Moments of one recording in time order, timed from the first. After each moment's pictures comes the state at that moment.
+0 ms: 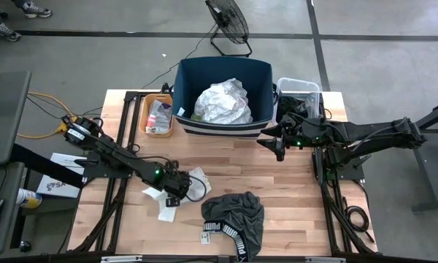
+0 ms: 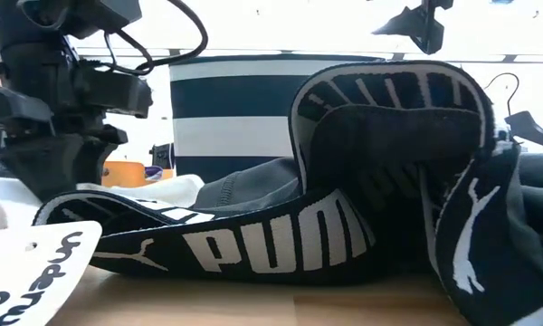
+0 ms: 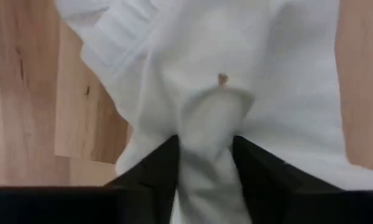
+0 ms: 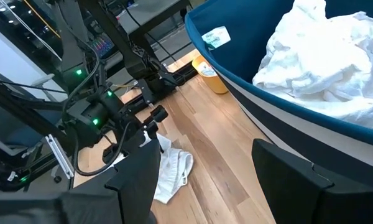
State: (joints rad) left arm -0.42 1.59 0.75 -0.51 -0.21 -0.50; right arm 0.07 0.91 0.82 -0.24 0.25 0.58
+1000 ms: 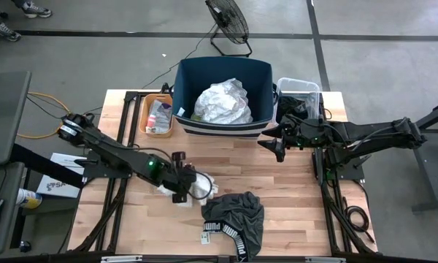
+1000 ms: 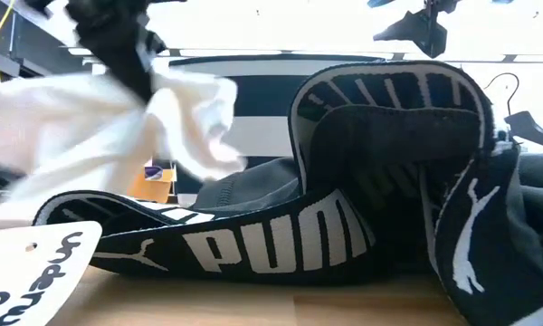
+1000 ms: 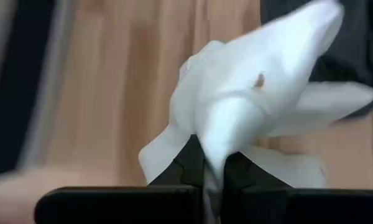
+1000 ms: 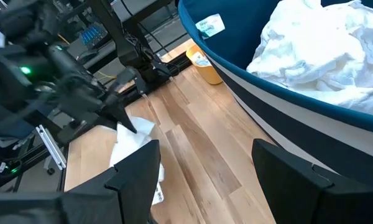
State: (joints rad) left arm -0.42 1.45 1.08 -0.72 -0.41 -0.36; right arm 0.07 0.91 0.82 -0.28 0.25 0.58
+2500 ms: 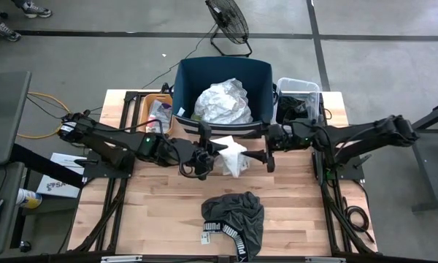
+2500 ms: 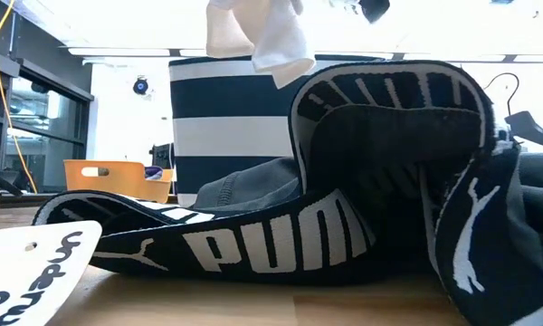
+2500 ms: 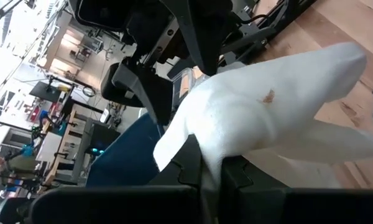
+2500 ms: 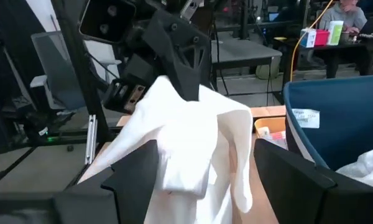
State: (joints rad) left arm -0.27 1.45 1.40 -0.29 -0.56 0.73; right arm 0.07 1.11 0.82 0.22 0.02 0.11
